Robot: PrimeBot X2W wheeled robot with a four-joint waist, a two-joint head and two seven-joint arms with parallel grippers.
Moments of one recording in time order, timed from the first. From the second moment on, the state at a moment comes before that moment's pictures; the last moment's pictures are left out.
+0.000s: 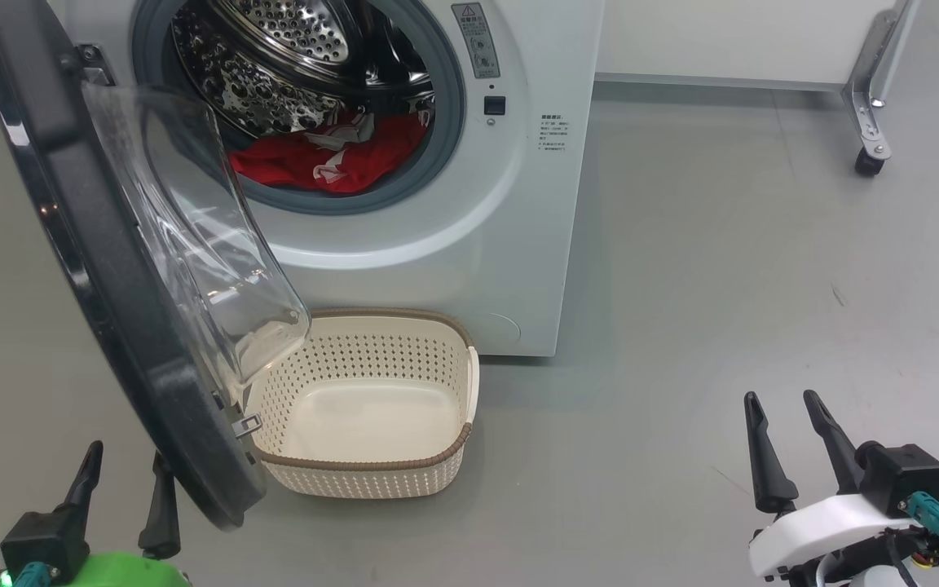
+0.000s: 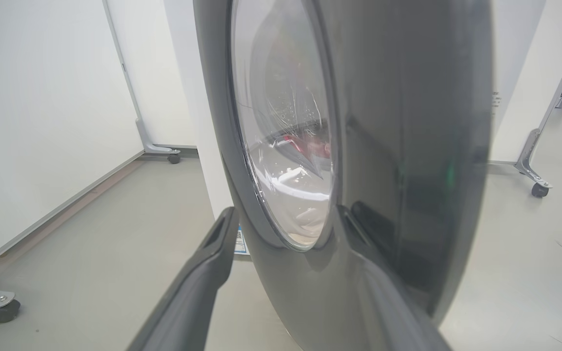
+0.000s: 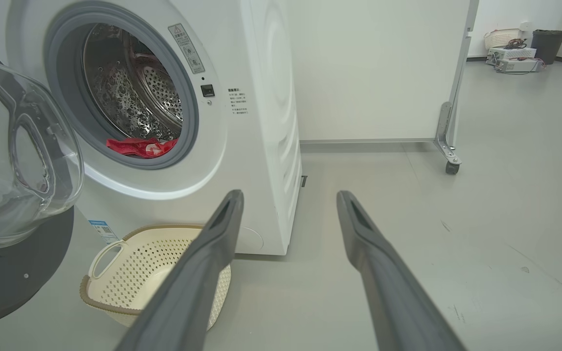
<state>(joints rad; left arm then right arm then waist) 0.02 0.08 0.07 0.29 -0.25 -0.09 -0.25 0.03 -0.29 0.38 0.14 0.59 -0.13 -0.26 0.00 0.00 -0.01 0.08</state>
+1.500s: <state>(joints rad) 0.02 0.06 0.08 0.29 -0.23 -0.11 -0.25 0.11 -0.22 0.30 0.13 0.51 -0.11 -0.26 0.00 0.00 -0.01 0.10</state>
